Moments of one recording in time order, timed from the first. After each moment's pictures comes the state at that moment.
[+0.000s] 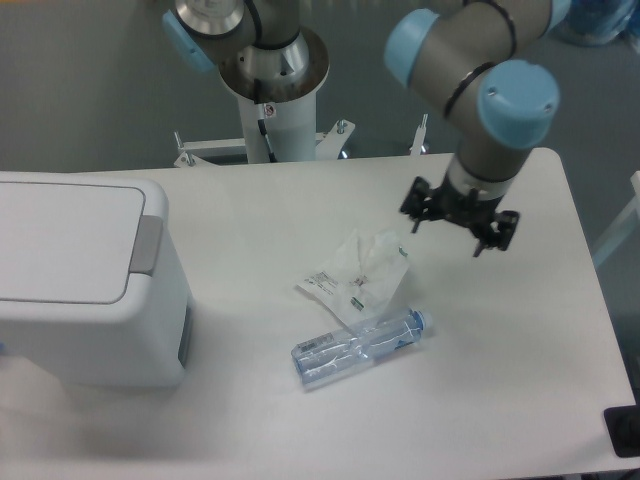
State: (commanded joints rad) arm 2.56 -1.88 -1.48 -1.40 1.49 0.88
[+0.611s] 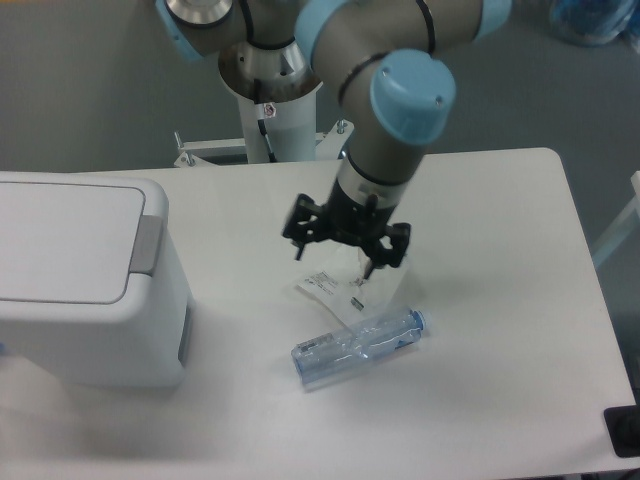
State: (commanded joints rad) arm 2.49 -1.74 -1.47 -1.48 1.19 0.57
